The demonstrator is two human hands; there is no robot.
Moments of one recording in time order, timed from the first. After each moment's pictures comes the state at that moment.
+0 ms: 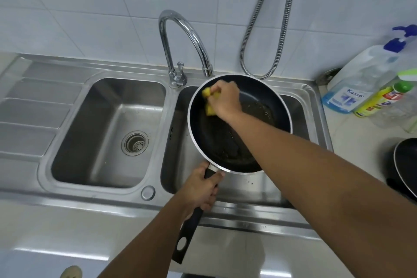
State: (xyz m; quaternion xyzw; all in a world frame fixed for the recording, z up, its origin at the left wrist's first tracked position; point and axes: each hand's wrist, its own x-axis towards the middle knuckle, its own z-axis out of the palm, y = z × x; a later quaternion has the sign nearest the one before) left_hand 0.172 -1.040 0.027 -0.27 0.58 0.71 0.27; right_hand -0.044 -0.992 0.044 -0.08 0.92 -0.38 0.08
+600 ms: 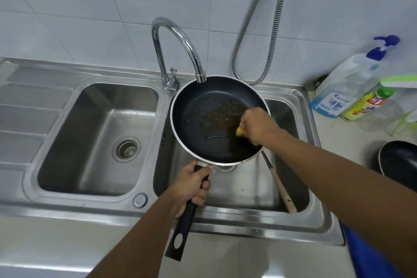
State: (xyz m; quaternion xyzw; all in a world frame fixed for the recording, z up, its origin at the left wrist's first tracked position) left_hand 0.153 -1.052 0.024 -0.32 0.51 0.75 0.27; right_hand -0.034 -0.886 0.053 -0.18 0.97 -0.03 0.17
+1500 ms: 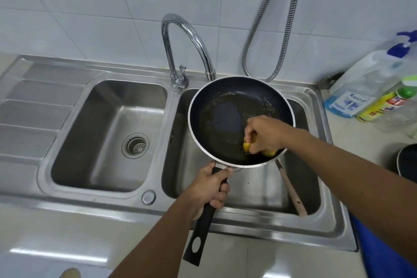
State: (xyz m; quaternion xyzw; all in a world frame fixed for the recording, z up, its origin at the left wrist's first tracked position) left_hand 0.152 -1.031 0.031 -0.31 0.49 0.76 0.30; right_hand -0.030 -0.872 0.060 -0.31 0.90 -0.05 0.30
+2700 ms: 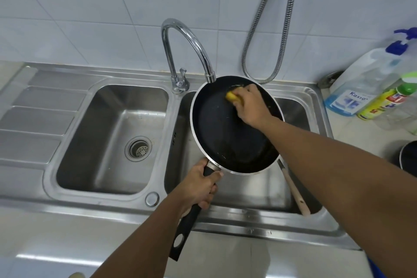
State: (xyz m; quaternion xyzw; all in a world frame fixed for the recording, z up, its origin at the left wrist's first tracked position) left_hand 0.158 -1.060 0.038 -0.26 0.61 0.69 0.28; right_hand -0.082 -0.922 0.007 -0.18 0.94 -0.28 0.06
